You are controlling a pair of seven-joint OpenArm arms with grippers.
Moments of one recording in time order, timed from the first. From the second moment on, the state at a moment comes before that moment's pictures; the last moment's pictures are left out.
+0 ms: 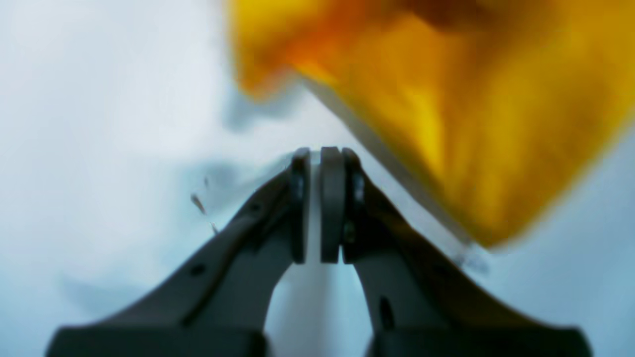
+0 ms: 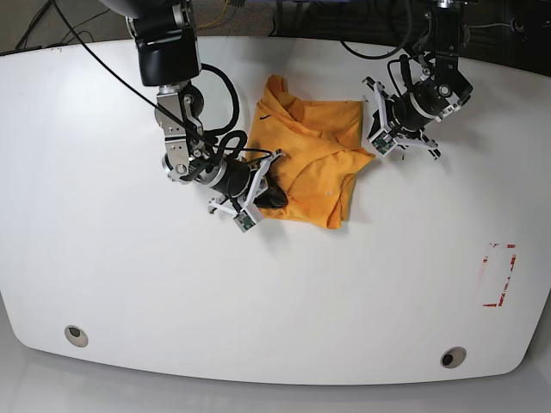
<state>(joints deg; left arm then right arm) 15.4 -10.8 -3.6 97.3 12.6 -42.1 26.6 7.9 3.1 -6.4 71.6 11.3 36.4 -29.4</state>
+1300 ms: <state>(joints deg) 21.8 -4.9 9.1 107.5 12.8 -42.2 26.2 10.5 9.2 -6.3 72.0 10.3 37.1 -29.7</state>
